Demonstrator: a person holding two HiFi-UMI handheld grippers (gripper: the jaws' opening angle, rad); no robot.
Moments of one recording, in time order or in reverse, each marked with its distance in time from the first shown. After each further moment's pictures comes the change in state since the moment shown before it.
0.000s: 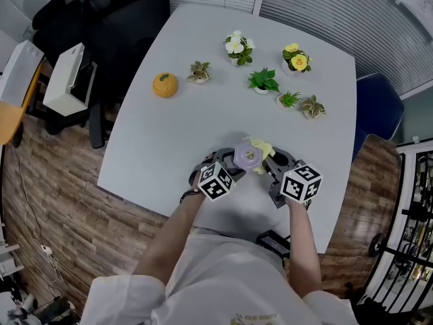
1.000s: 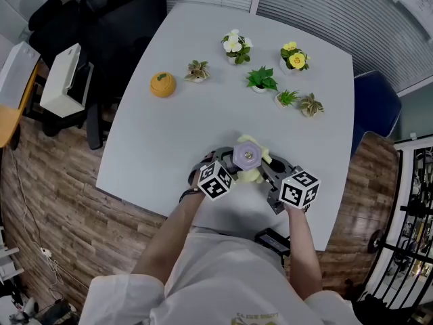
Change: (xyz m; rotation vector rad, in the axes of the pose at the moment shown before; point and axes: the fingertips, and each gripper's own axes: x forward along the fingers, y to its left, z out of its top) left arm 0.000 0.001 -0.001 -0.002 0.005 -0.004; right arm -0.007 0.015 -0.022 0.031 0.031 0.031
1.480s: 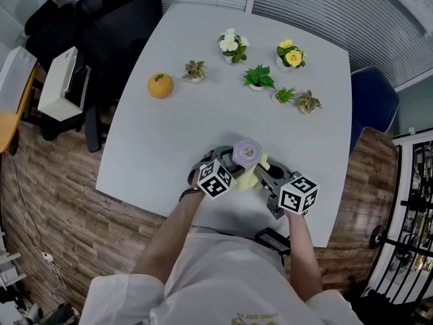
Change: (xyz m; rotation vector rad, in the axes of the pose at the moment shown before) left arm 0.000 -0.001 0.000 -0.003 0.006 -0.004; right arm -0.011 0.016 -0.017 -0.009 0.016 0.012
